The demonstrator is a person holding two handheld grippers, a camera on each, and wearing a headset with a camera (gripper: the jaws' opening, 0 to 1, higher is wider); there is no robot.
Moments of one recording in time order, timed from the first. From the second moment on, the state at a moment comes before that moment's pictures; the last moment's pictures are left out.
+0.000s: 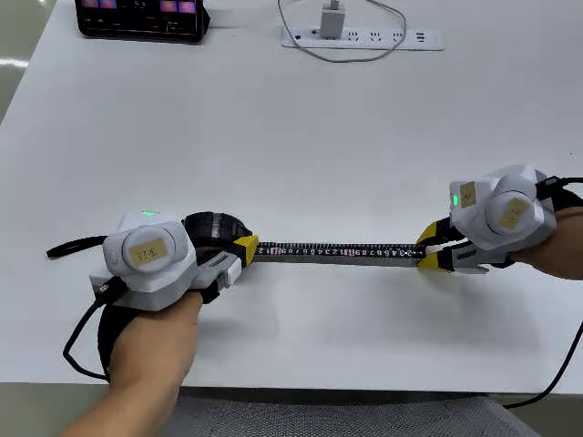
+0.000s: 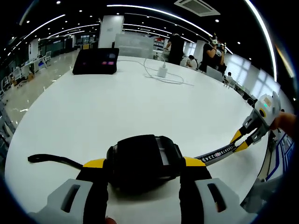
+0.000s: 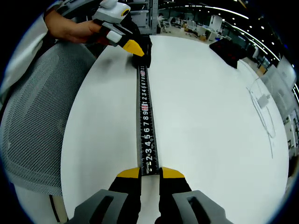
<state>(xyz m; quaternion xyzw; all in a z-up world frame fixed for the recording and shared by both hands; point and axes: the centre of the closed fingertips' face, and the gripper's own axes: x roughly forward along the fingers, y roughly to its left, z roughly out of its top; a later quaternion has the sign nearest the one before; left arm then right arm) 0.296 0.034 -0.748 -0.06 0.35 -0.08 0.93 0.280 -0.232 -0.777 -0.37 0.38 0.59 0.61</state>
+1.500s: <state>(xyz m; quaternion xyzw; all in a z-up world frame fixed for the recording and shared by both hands) 0.294 0.035 -0.749 -0.09 0.35 -0.09 0.93 0.278 -0.192 -0.774 -0.34 0.38 0.60 0.61</state>
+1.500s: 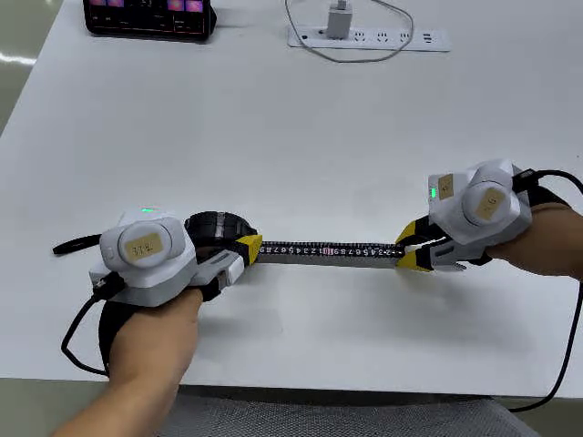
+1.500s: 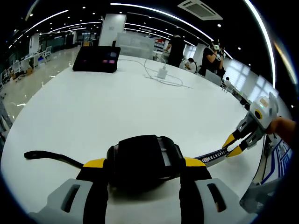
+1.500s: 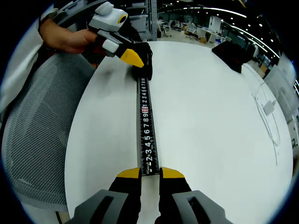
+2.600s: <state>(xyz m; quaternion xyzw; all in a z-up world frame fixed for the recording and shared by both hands) 0.294 0.036 -0.747 -0.11 0.35 -0.09 0.93 0.281 -0.159 -0.771 -0.32 0.37 0.62 0.61</state>
